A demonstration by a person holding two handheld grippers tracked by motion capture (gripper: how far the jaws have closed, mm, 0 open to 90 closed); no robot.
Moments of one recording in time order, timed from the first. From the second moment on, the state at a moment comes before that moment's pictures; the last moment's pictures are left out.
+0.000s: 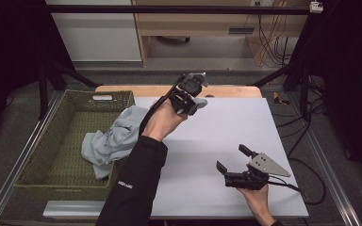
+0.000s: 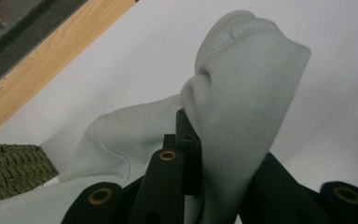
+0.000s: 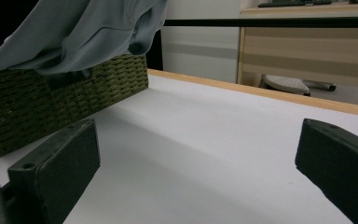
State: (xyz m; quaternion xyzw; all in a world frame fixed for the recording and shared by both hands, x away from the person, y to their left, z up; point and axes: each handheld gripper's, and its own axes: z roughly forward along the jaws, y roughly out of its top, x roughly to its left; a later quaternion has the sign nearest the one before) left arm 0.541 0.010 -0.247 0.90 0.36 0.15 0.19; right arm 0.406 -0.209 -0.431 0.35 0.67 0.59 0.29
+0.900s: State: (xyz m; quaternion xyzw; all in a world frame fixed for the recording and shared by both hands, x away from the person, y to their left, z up) left arm 0.542 0.012 -0.243 0.90 0.36 0.15 0.19; right arm 0.414 -0.188 -0.412 0.34 0.66 0.61 0.27
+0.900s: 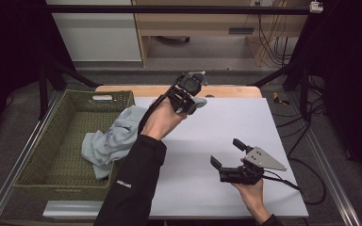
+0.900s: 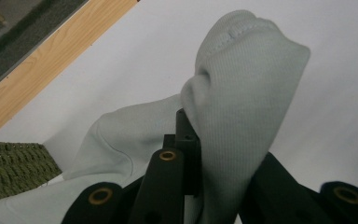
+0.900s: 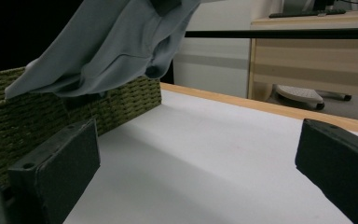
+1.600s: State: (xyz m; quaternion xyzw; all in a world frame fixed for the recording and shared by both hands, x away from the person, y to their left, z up) left arm 0.542 0.016 -0.235 0.90 0.36 0.15 0.19; right arm 0.435 -0.129 -0.399 0.32 0.67 0.61 0.25
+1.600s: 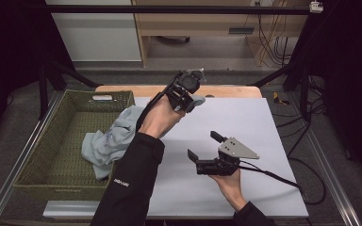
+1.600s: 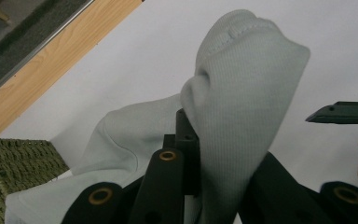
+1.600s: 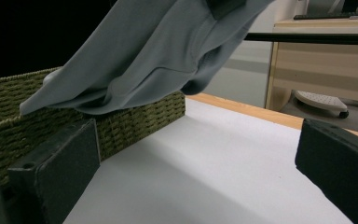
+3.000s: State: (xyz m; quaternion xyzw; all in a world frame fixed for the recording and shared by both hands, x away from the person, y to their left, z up) left arm 0.541 0.017 -0.233 0.90 0.36 0.15 0.19; right arm 0.479 -0.036 -0.415 0.31 0.69 0.62 0.22
